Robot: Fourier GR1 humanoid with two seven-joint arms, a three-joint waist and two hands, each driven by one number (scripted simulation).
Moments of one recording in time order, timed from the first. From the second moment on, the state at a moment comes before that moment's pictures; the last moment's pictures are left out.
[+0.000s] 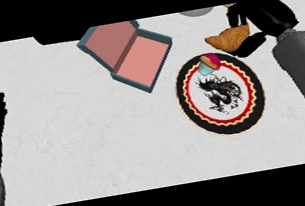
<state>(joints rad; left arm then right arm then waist) -0.14 0.35 0.19 -1.33 -0.25 0.07 0.07 -0.87 -0.41 0.03 -0.69 0.91 -0.08 -0.35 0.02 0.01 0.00</state>
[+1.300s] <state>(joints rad) -0.16 0.33 0.19 -1.33 -0.26 0.05 0.06 -1.35 -0.07 -0.14 -0.45 0.72 -0.02 -0.20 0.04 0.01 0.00</state>
